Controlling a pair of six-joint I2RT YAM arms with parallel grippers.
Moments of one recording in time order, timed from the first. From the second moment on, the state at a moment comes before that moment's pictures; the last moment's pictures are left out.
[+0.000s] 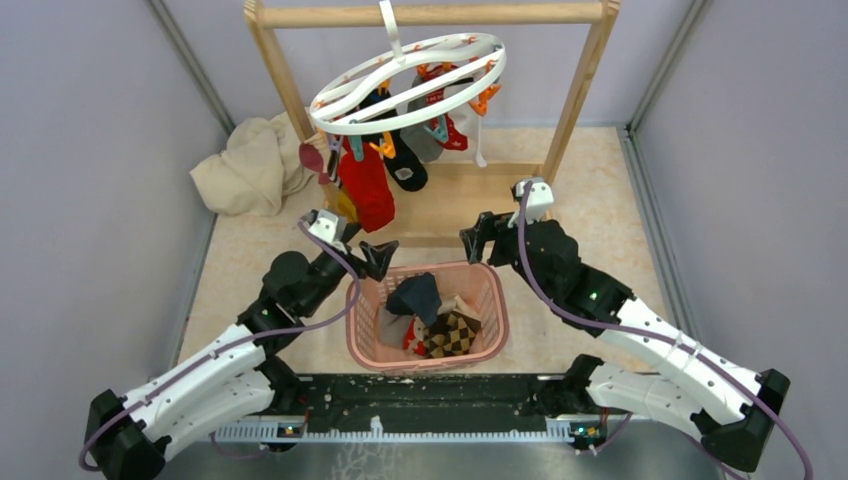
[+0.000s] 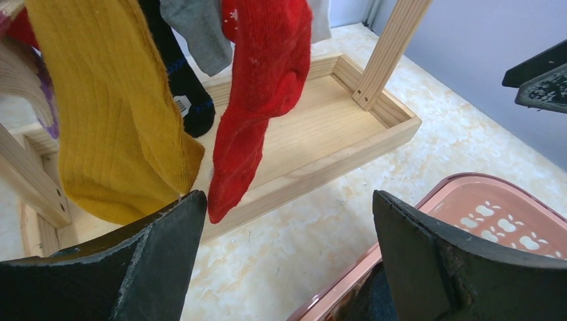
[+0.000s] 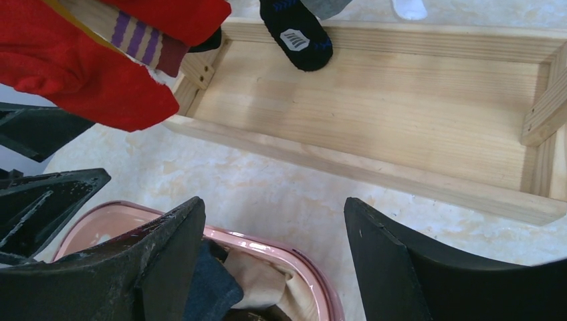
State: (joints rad) left arm -0.76 0.75 0.50 0.27 -0.16 -0.17; right arm 0.86 0.85 0.86 -0.28 0.39 0.41
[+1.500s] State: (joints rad) left arm -0.65 1.03 0.51 0.59 0.06 -0.18; right arm 0.85 0.80 0.84 -0.29 0.39 0.41
